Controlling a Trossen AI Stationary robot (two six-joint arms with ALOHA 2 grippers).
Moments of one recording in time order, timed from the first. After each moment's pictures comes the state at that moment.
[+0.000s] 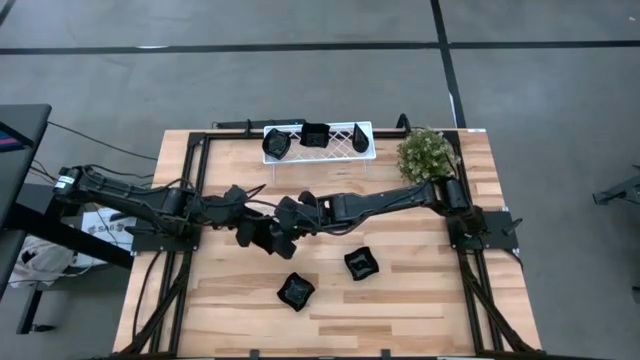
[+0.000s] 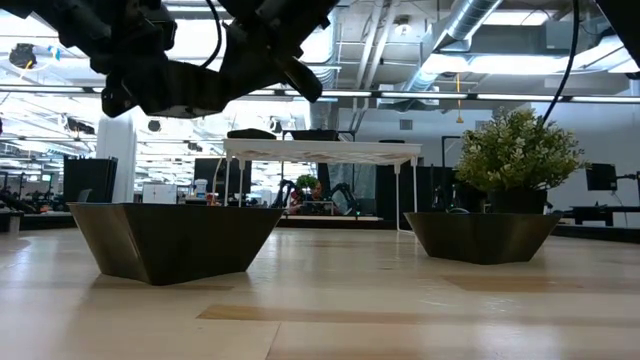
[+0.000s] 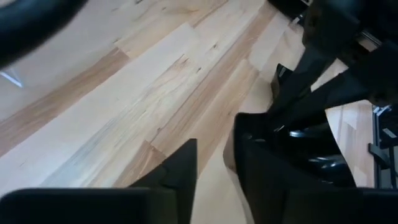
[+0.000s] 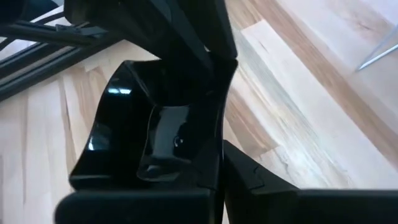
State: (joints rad) left arm -0.22 0.98 0.55 -0.37 -0.33 -0.73; right arm 0.13 2.09 1.86 -0.54 0.22 0.53
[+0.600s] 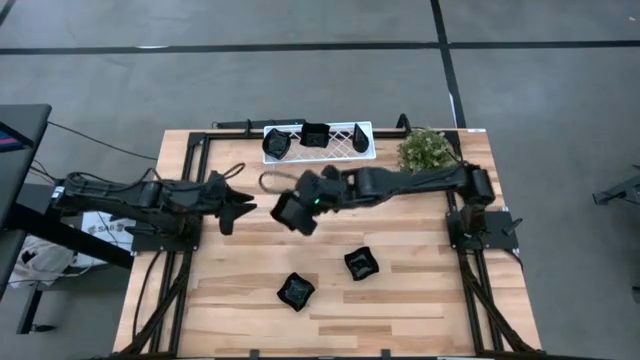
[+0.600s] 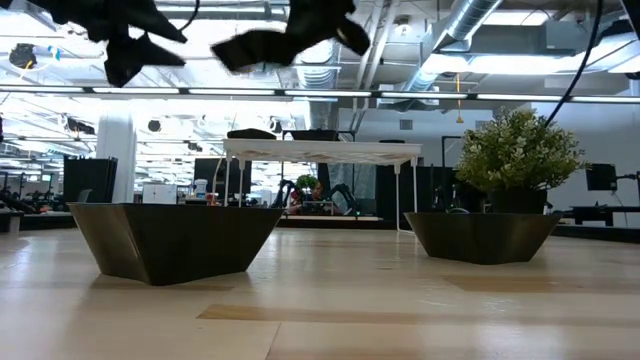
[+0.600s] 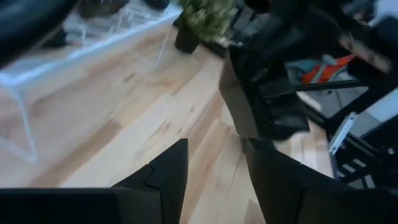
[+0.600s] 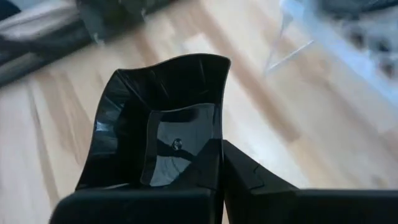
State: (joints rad) left arm -0.16 0.73 0.55 -0.36 -0.34 -0.58; right arm 0.07 1.89 1.86 -0.80 0.30 0.50
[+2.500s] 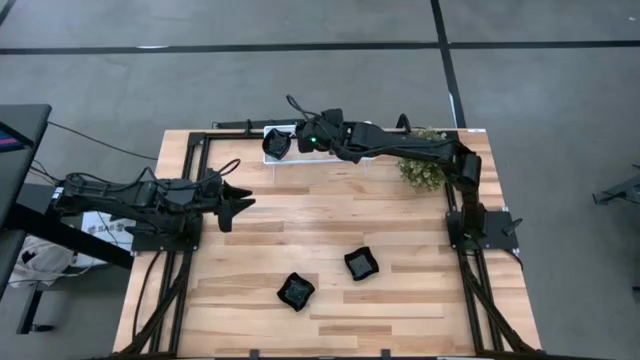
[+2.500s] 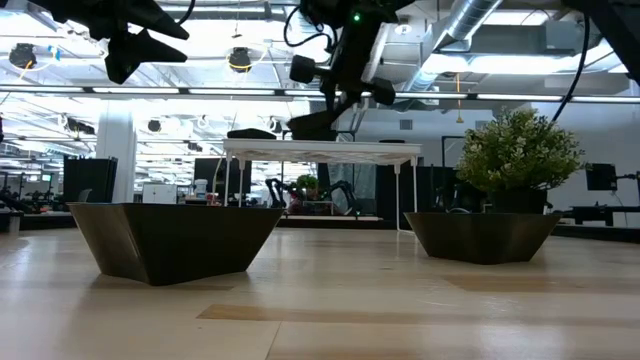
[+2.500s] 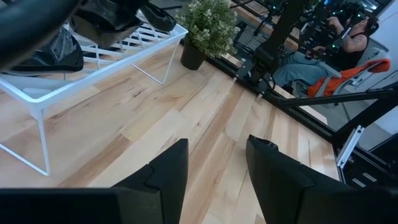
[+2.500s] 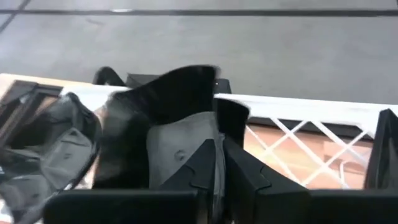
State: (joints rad) left arm -0.16 0.69 0.55 -0.33 -0.39 -0.55; right arm -0.28 1.95 1.86 -0.79 0.62 0.92
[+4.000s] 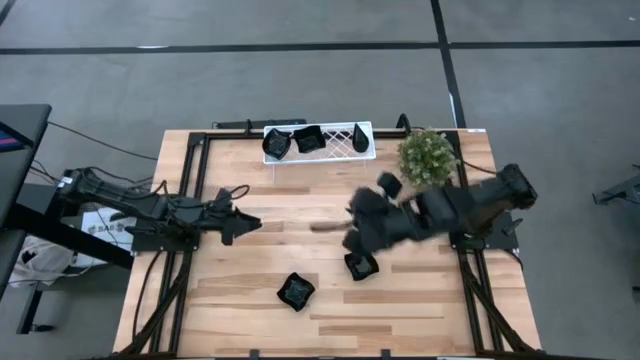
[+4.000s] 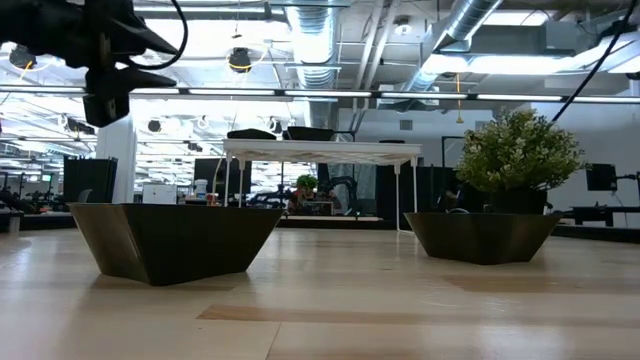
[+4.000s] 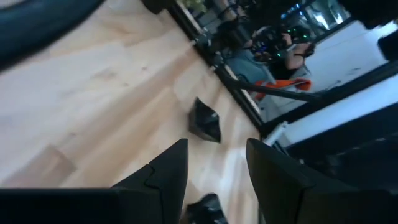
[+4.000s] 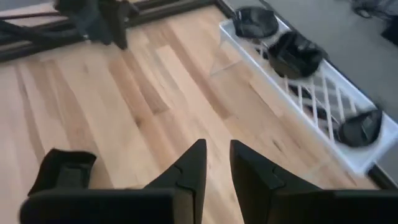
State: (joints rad) left arm -0.30 0.70 0.29 -0.02 -0.31 -0.94; right arm 0.38 1.61 1.86 -1.21 0.71 0.65
